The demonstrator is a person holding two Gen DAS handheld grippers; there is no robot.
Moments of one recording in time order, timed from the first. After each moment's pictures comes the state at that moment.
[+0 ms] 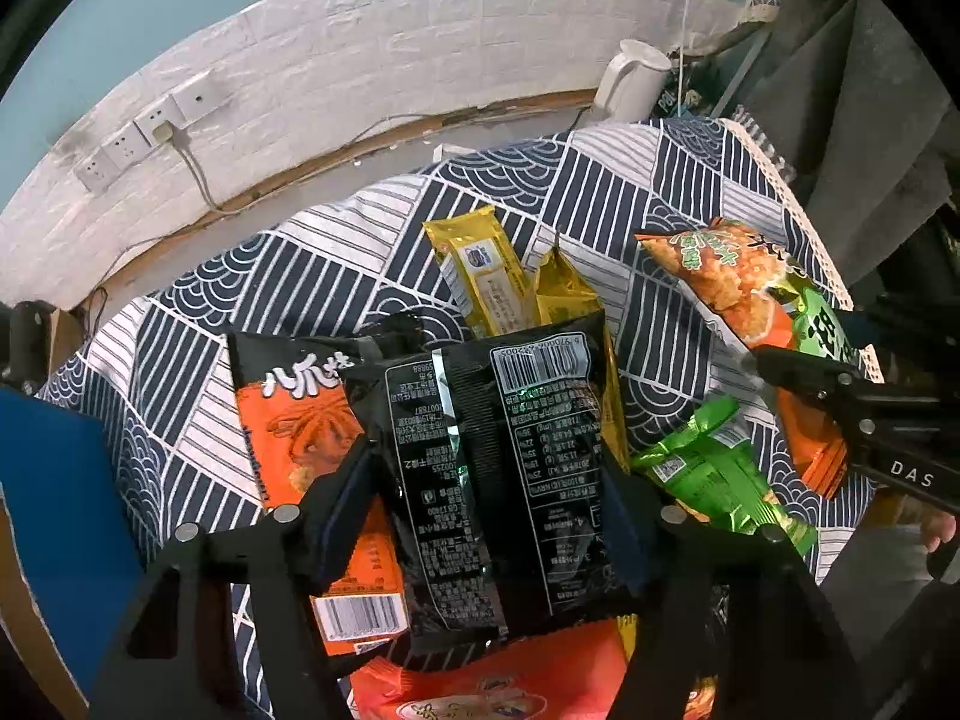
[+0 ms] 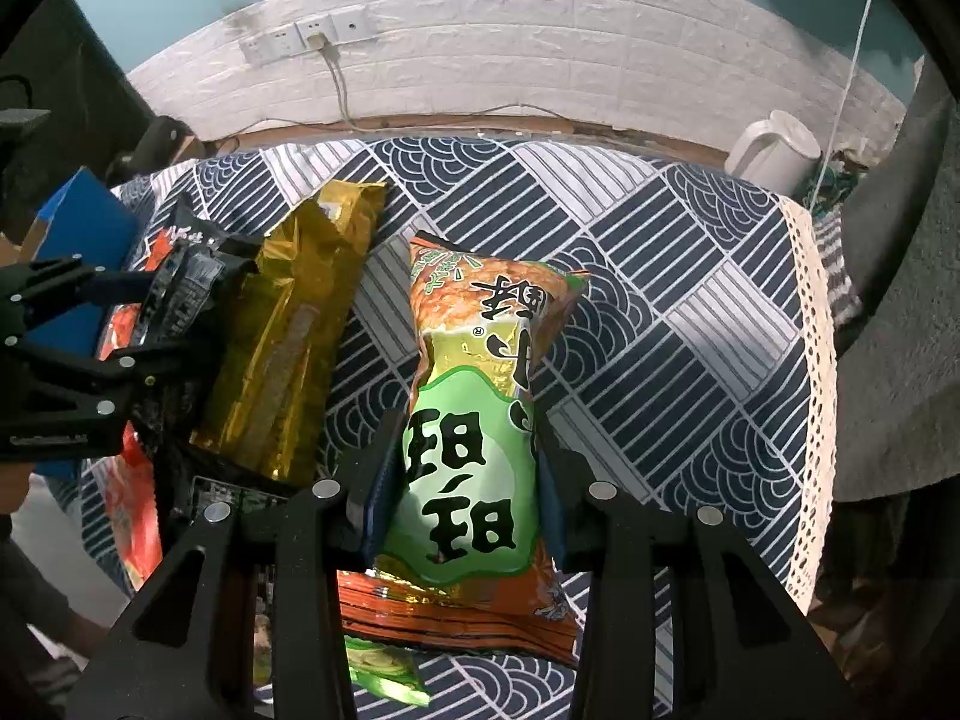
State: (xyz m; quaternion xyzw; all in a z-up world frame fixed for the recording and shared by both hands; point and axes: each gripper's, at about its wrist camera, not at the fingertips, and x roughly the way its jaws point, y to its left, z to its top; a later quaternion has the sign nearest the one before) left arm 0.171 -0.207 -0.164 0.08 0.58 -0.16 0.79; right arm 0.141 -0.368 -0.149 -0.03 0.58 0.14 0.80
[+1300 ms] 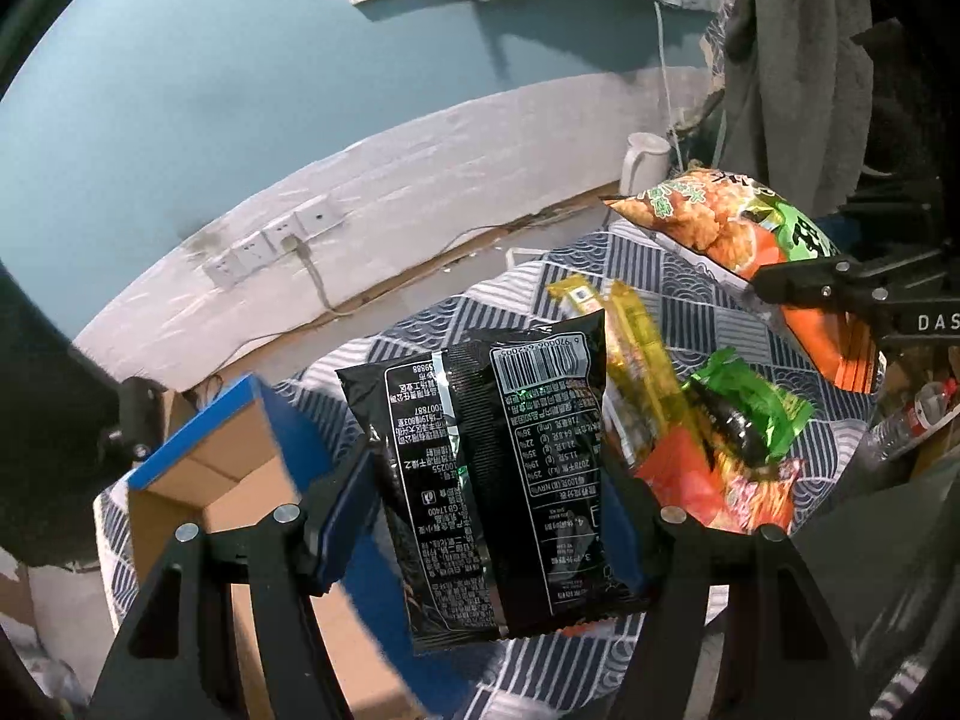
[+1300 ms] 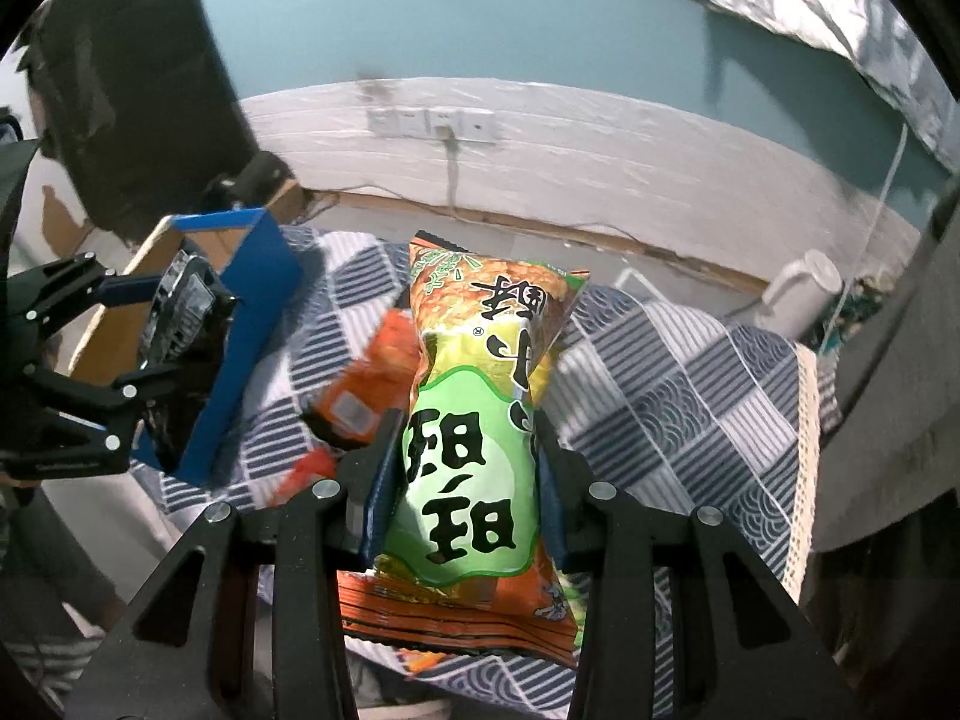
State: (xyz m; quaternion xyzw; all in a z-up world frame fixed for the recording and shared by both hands) left arm 0.059 -0.094 -0.042 0.15 0.45 -0.14 0.87; right arm 0.075 -0.268 -0.024 -0.06 0.48 0.21 0.85
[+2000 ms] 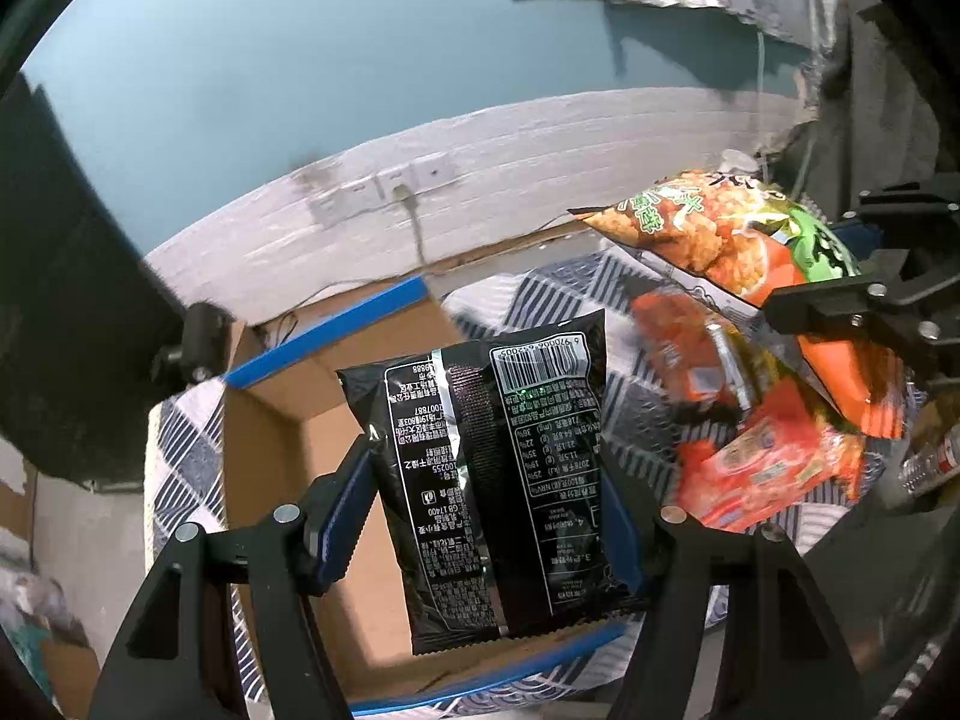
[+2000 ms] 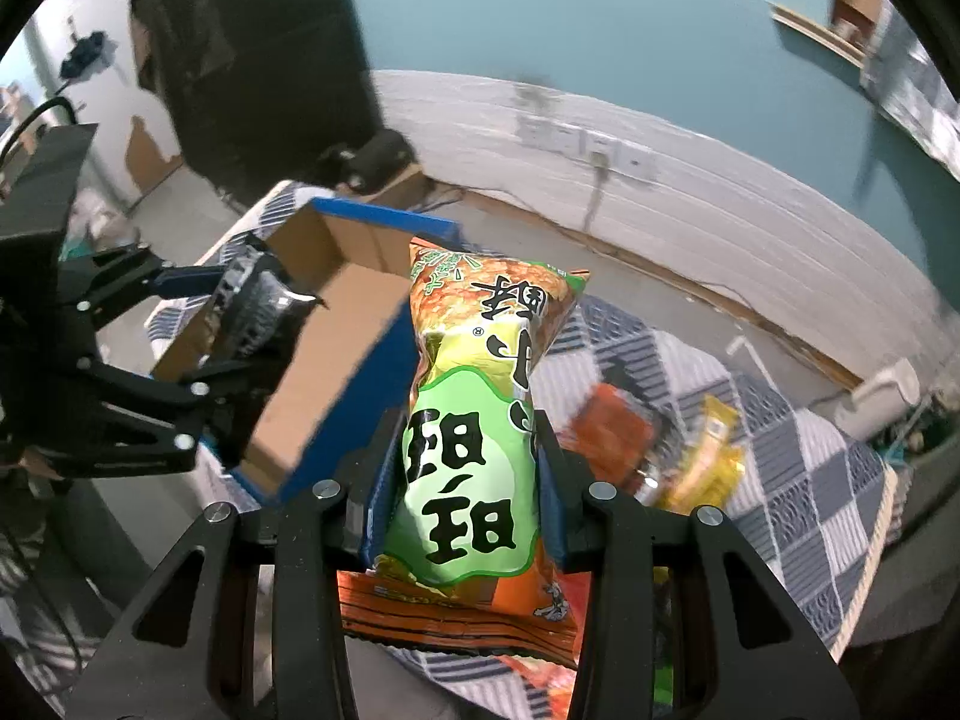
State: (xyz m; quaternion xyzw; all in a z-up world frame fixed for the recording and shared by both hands) left arm 0.030 0.032 -0.045 0.10 0.46 -0.05 0.88; right arm 0.069 -0.119 -0.010 -0.11 0.46 0.33 0.81
